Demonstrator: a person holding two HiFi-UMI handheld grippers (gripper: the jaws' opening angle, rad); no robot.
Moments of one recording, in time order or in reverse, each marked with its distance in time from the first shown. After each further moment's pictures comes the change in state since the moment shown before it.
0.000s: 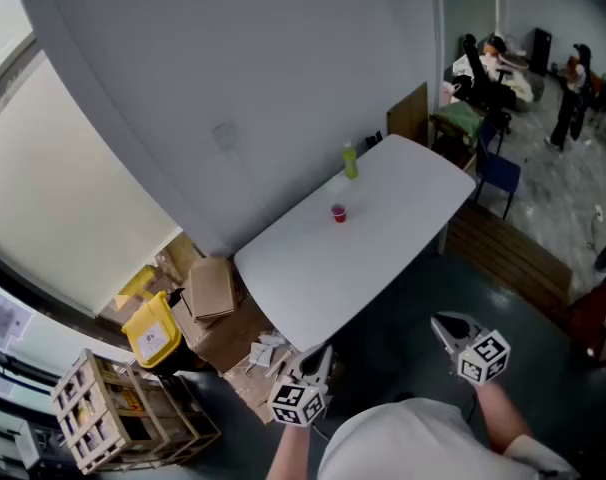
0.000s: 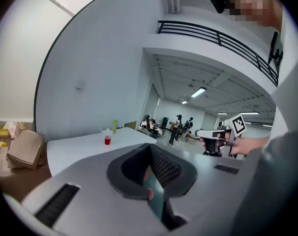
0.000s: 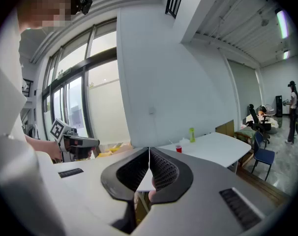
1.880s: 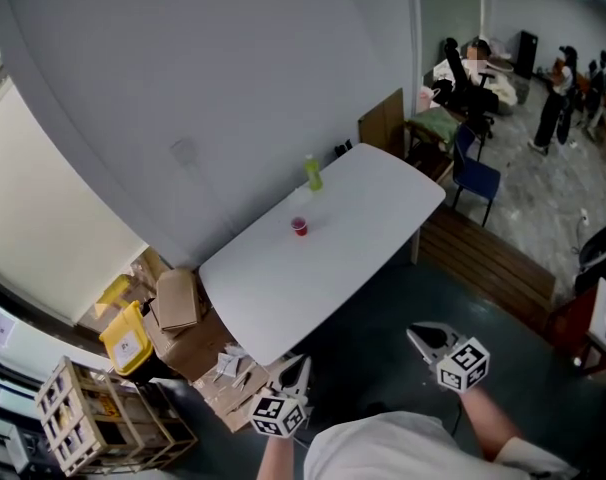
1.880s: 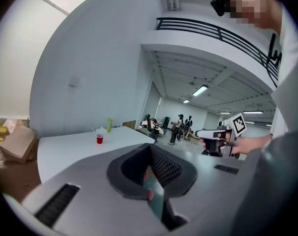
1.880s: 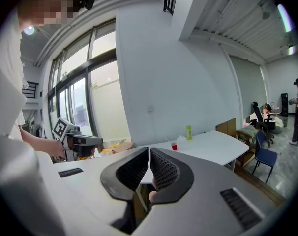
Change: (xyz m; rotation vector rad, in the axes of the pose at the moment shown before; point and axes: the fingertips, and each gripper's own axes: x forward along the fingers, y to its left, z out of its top) left arm 0.062 -0.061 -0.007 -0.006 0.004 0.032; right arm -0.036 -0.062 0.010 0.010 0.040 0.054
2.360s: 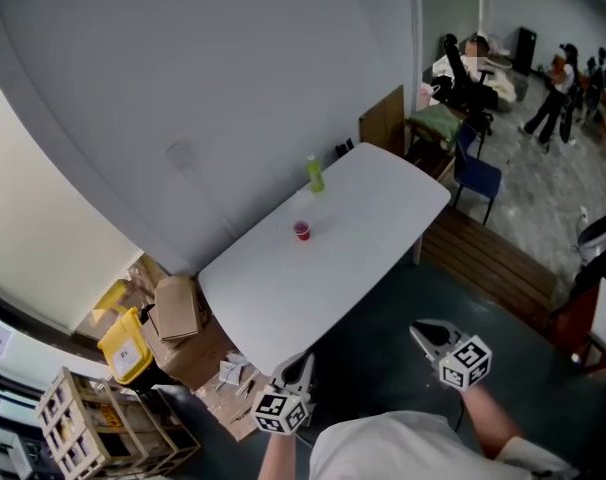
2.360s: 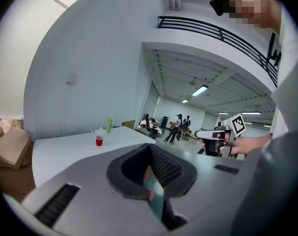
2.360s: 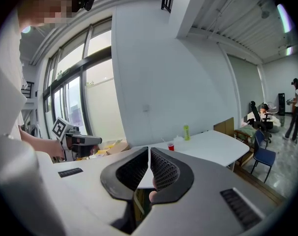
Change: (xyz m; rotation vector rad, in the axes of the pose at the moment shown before) left arm 0.033 0.040 0.011 -0.004 0.008 -0.031; right arm 0.045 -0.023 0.002 0.005 -0.008 -0.019
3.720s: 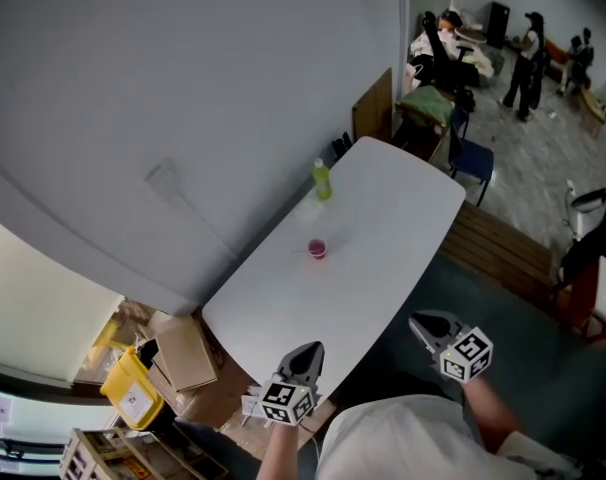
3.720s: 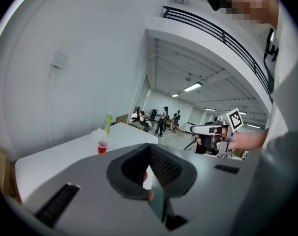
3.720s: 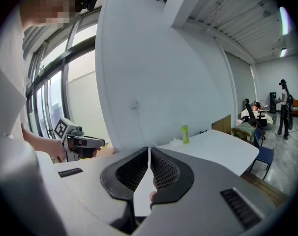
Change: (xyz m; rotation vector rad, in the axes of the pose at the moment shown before) left arm 0.098 0.163 0.050 0.018 0.105 -0.177; right arm 0.179 -0.019 0.040 0.032 0.029 -0.113
